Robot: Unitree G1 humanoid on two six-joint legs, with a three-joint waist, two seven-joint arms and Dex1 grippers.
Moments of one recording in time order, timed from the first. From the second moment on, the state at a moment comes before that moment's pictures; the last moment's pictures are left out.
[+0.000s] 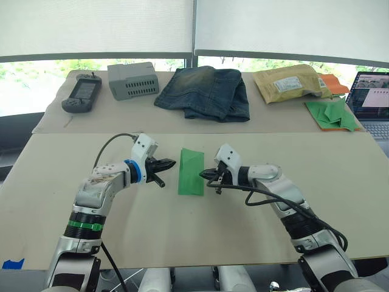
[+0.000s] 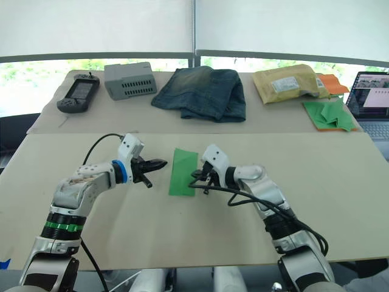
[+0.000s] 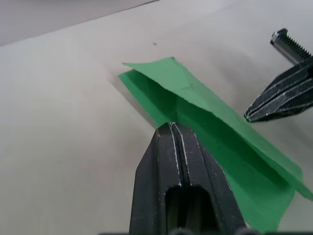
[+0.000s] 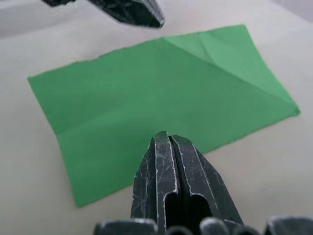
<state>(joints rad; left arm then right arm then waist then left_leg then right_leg) -0.47 0.48 -0.02 0.01 -0.35 0.74 -0.79 -0.55 -0.39 0.29 0.08 0.14 0.48 0.87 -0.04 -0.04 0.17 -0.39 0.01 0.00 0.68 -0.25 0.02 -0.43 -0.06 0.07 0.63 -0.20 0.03</state>
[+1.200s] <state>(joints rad) -0.57 0.25 -0.27 0.21 -0.26 0.59 -0.82 -0.51 -0.56 0.21 -0.19 0.16 0.62 0.82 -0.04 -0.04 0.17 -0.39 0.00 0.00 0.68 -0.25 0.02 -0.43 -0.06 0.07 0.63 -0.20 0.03</state>
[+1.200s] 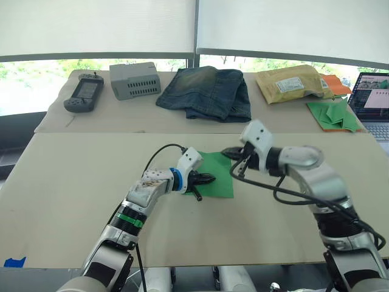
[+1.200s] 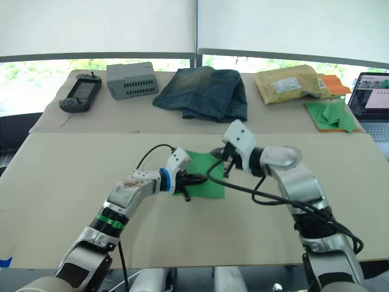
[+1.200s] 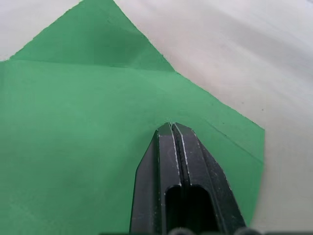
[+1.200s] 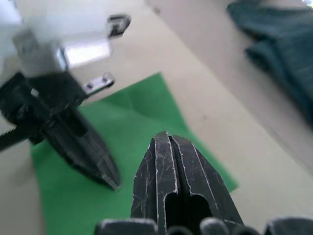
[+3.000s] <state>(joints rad) -0.56 0.28 -0.27 0.17 -0.20 0.59 -0.84 -0.46 -0.41 0.09 0.03 0.23 0.53 0.68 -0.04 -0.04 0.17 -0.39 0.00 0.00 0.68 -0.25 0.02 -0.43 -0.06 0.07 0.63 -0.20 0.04</state>
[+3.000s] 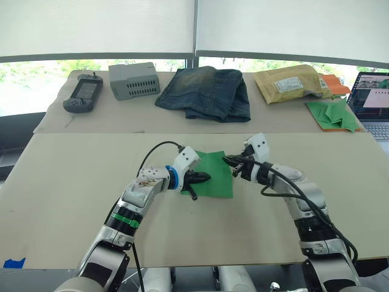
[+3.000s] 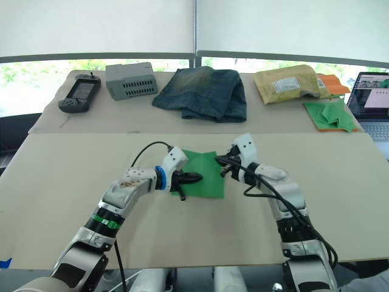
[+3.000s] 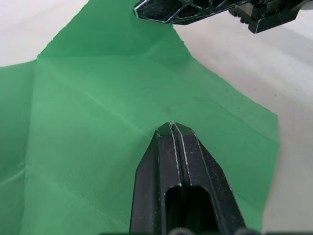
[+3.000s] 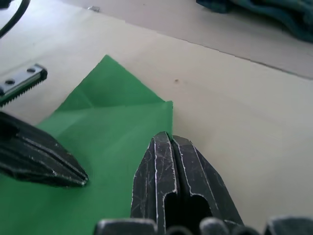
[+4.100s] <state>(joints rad) -0.81 0.14 -0.23 0.54 -0.13 0.46 -0.78 -0.39 -0.44 0.34 0.01 -0.20 0.18 0.62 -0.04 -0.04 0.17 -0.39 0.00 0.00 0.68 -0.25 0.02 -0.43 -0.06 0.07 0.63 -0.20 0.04</state>
